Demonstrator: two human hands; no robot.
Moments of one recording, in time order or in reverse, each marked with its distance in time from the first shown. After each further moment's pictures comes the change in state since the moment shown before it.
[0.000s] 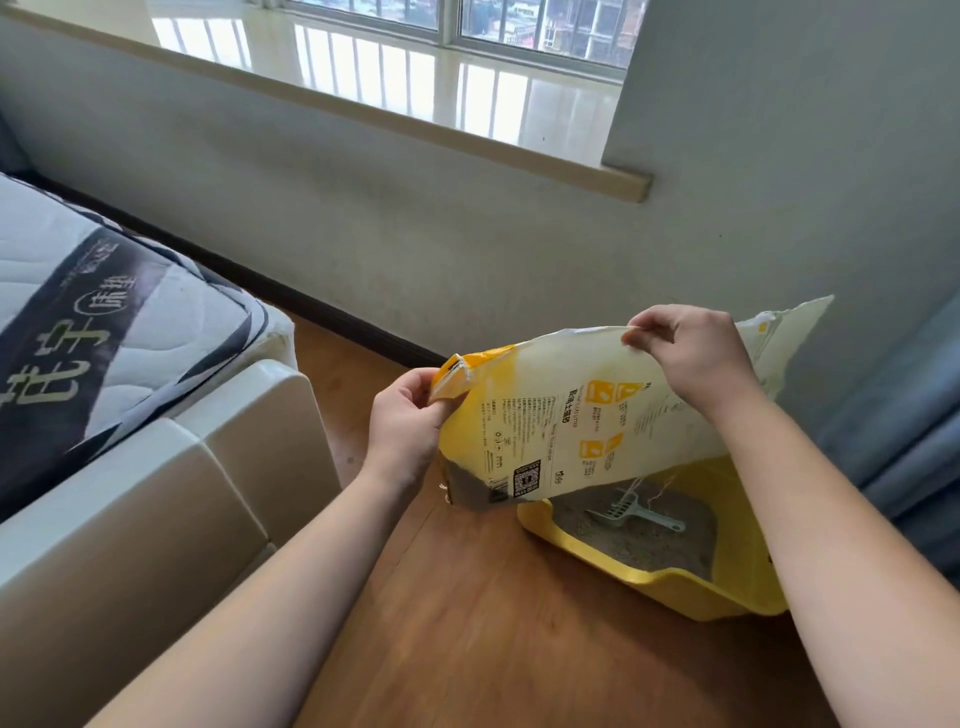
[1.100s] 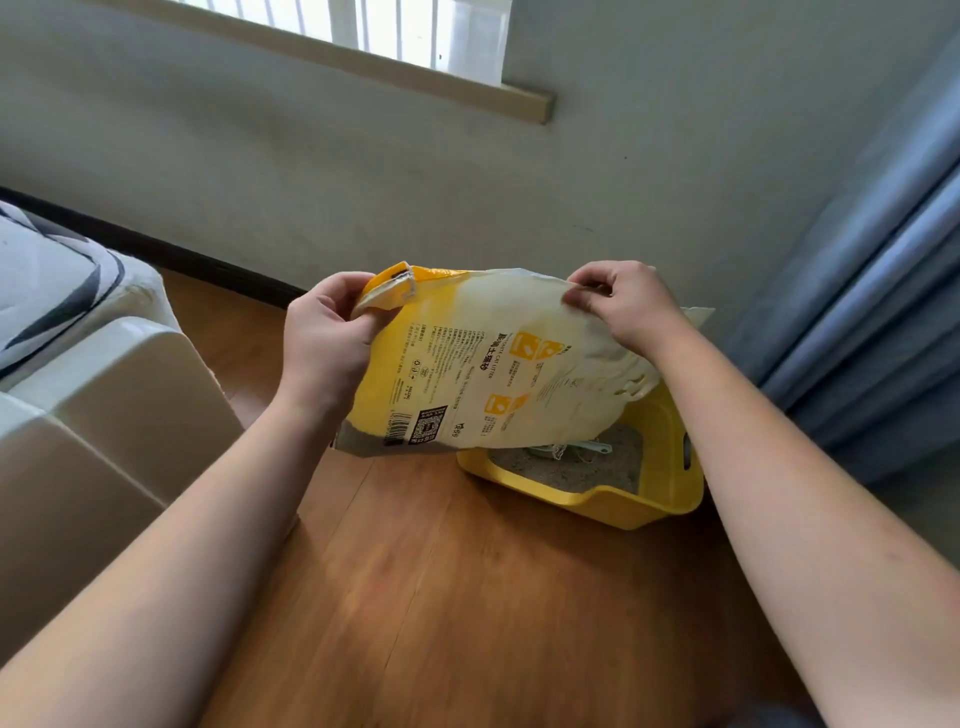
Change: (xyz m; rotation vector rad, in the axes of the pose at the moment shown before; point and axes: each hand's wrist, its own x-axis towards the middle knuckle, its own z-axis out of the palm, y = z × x) left_hand -0.004 0.035 0.024 0.102 -0.088 0.154; right_hand -0.022 0.043 -0.012 0.124 -0.159 0.154
